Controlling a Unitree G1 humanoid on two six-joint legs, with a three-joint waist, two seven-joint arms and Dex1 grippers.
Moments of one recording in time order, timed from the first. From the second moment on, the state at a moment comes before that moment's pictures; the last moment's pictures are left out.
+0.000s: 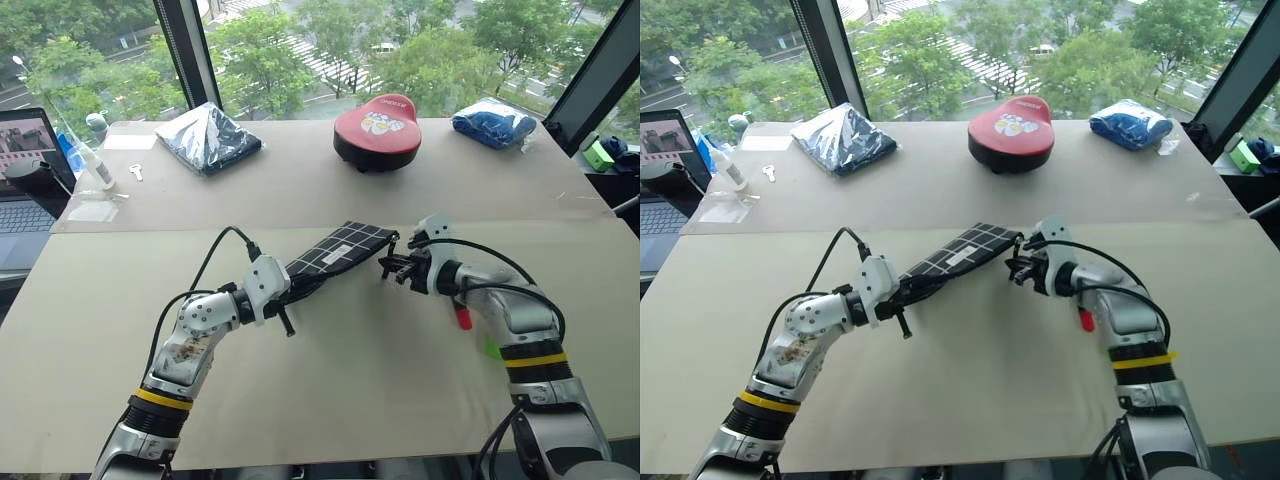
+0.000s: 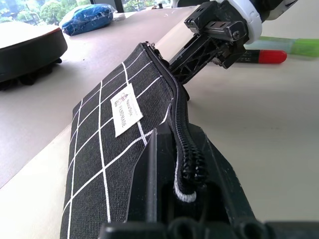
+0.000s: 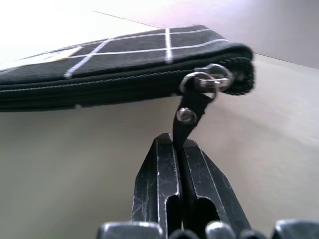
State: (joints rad) left arm -0.28 0.42 -0.16 -0.08 -0.20 0.05 -0.83; right arm -0.52 -0.47 0.04 0.03 0.35 0.73 0.74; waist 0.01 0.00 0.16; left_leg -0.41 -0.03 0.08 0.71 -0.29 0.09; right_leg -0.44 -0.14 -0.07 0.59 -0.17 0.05
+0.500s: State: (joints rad) left arm -0.28 0.40 -0.16 -0.07 -0.20 0.03 -0.83; right arm -0.55 -0.50 0.20 -0.15 0.42 0.77 0.93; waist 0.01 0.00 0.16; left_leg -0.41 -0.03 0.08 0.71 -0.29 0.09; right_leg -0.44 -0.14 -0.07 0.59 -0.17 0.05
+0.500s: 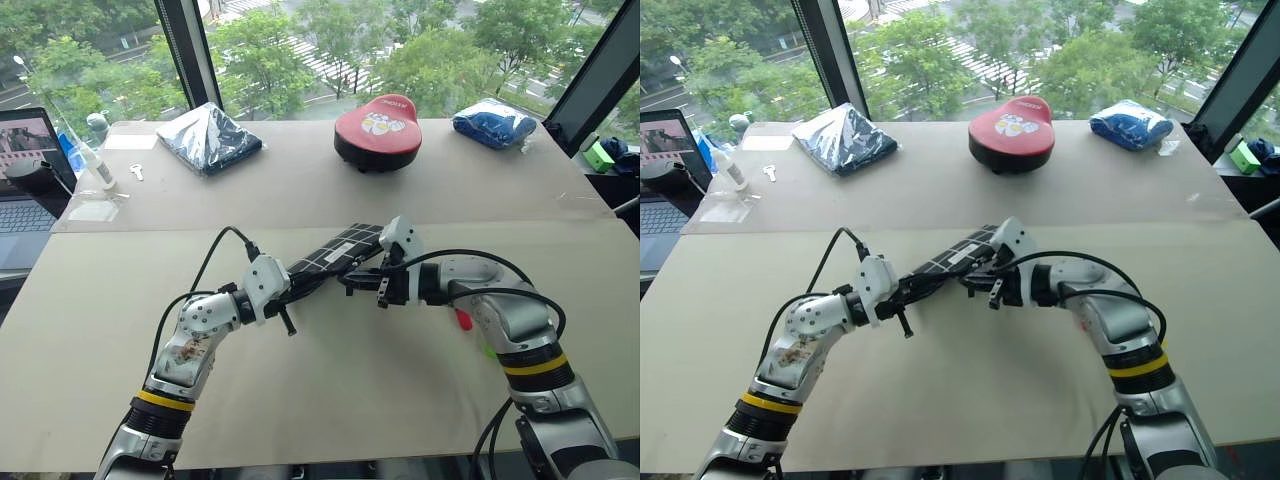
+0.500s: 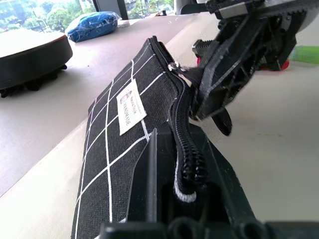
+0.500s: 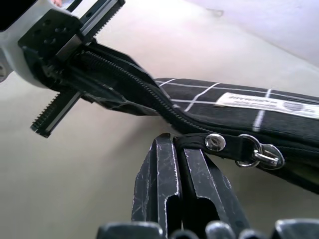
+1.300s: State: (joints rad) left arm -0.25 0.39 -0.16 -0.06 -0.20 0.02 -0.82; right arm -0.45 -0.64 -0.01 -0.30 0.65 1.02 0.95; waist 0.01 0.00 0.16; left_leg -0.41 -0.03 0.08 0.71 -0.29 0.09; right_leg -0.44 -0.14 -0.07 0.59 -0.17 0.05
